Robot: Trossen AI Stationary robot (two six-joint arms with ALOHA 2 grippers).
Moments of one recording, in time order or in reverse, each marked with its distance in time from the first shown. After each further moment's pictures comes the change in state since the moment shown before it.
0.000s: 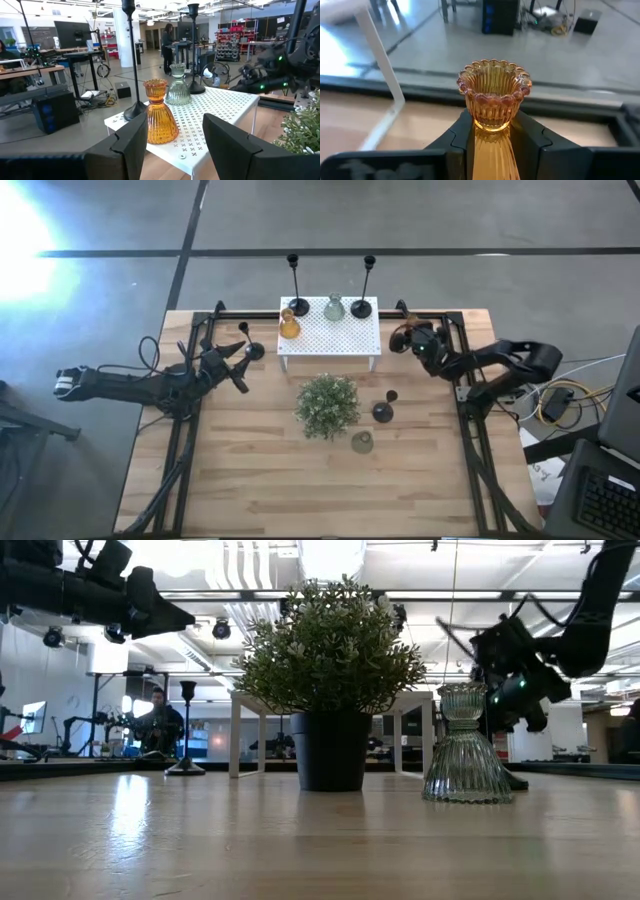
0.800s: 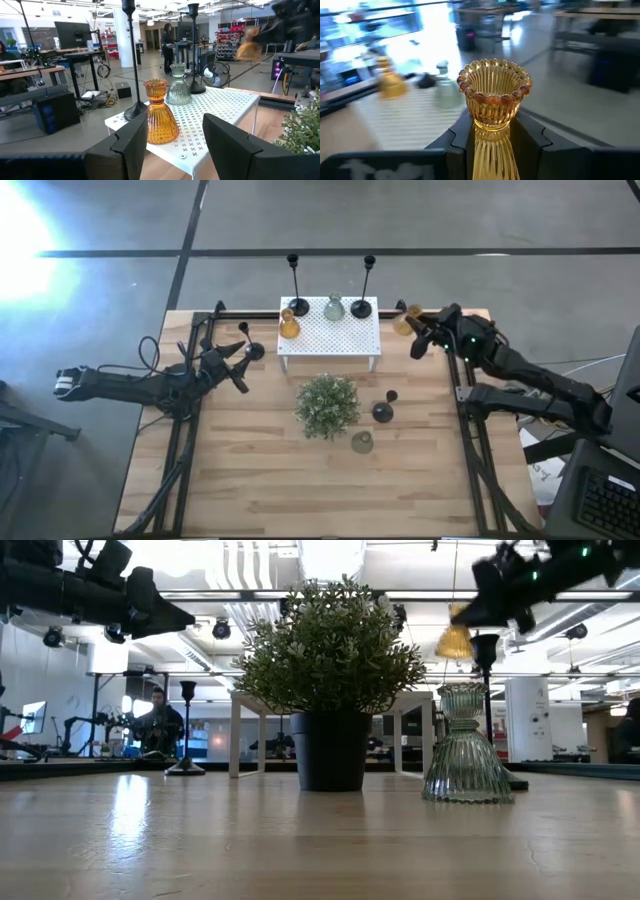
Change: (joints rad) left arm 0.001 0.000 0.000 0.000 0.000 0.006; right arm 0.112 -0.806 0.294 -0.814 -0.462 -0.206
